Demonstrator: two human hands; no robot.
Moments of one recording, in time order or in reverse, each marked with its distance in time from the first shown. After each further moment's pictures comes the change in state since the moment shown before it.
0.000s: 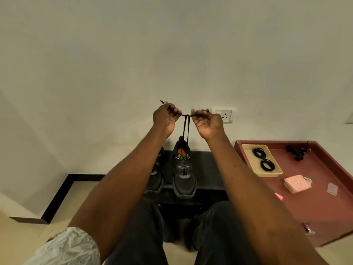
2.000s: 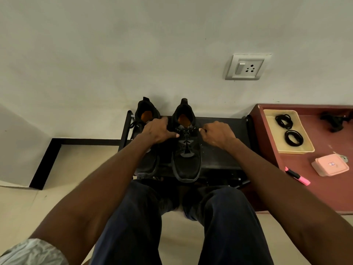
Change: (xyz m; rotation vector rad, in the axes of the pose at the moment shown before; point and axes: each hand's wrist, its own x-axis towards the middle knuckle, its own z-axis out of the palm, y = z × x) left_hand 0.094 -0.110 -0.181 2.128 -0.344 -0.034; right_hand 0.094 0.018 -0.198 -2.772 -0.319 -0.208
